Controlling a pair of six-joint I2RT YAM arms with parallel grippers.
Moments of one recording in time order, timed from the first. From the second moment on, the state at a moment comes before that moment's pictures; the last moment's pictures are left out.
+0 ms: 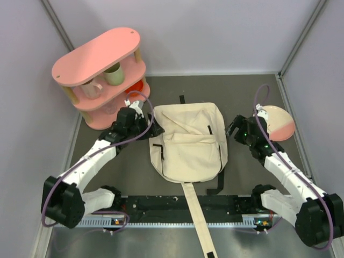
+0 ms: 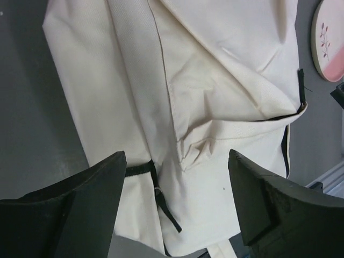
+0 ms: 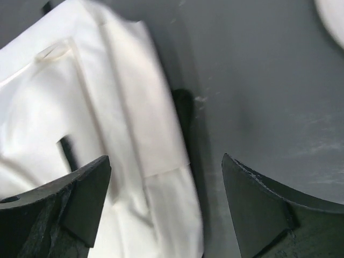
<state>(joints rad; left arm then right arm) -0.39 1.22 0.82 -0.26 0.24 -0.60 0.27 1.00 0.58 -0.19 0.18 0.63</state>
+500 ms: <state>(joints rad) -0.39 0.97 0.48 -0.33 0.27 -0.68 0.27 0.79 0.31 -0.30 -0.23 0.77</state>
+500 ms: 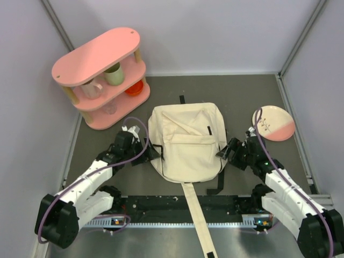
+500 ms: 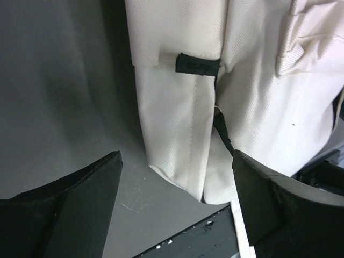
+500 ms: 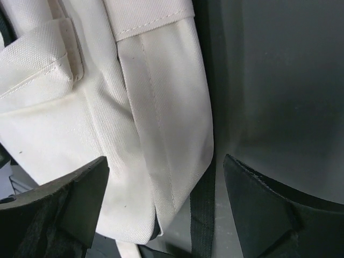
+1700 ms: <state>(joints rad) -0.40 1.19 1.11 -0.36 0.38 -0.63 0.23 1.21 0.96 -0.16 -0.43 0.78</state>
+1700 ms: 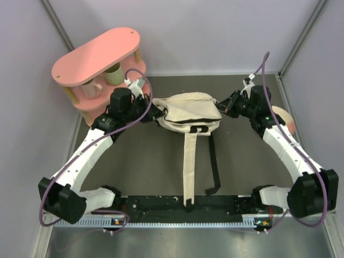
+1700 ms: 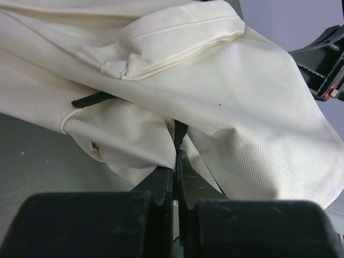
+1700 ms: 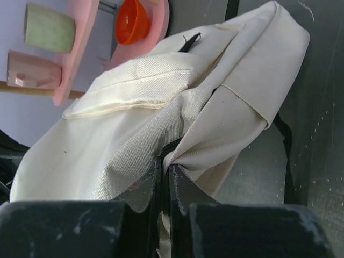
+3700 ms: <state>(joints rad) -0.39 1.23 0.61 -0.11 0.31 -0.68 0.16 1.21 0.52 -0.03 -0.50 0.73</state>
